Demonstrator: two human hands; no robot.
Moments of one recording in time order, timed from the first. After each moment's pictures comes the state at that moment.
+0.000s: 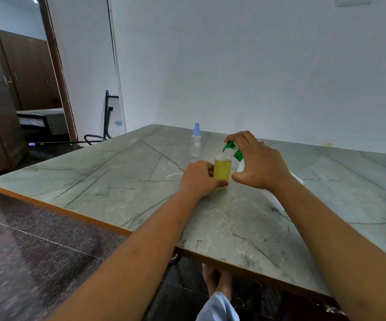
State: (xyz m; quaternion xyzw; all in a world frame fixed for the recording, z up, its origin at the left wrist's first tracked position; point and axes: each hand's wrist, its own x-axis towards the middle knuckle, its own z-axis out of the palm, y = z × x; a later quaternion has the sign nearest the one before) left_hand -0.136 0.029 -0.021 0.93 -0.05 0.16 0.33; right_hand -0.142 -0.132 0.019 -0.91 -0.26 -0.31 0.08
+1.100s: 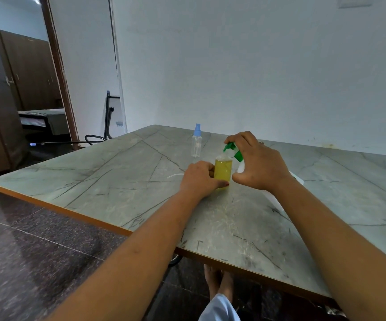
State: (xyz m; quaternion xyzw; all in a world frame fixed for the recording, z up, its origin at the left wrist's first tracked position) left_hand -0.133 0.030 -0.022 0.93 -0.05 0.16 0.32; right_hand -0.143 -0.130 0.019 -0.91 -0.26 -0.31 0.07
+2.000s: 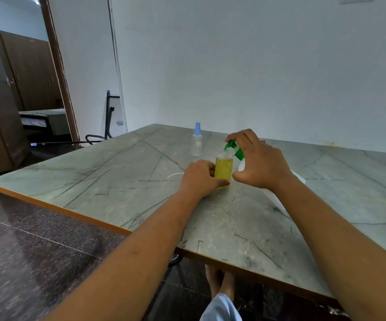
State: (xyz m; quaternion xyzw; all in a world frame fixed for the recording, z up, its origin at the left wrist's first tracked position) left_hand -0.136 0.030 -0.021 0.93 -0.06 0.17 0.32; right_hand -0.139 -0.130 0.018 -0.91 -0.26 -0.32 0.08
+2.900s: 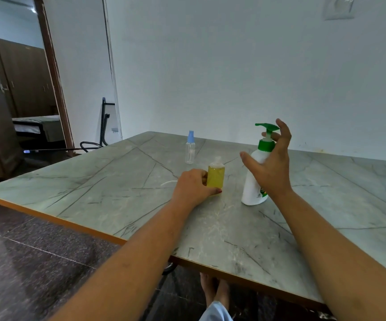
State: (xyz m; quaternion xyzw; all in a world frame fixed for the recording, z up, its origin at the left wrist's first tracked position) left_hand -0.135 0.031 -0.025 0.93 -0.07 0.18 0.32; right_hand -0.130 -0.153 0.004 -0.73 -0.19 -0.44 0.49
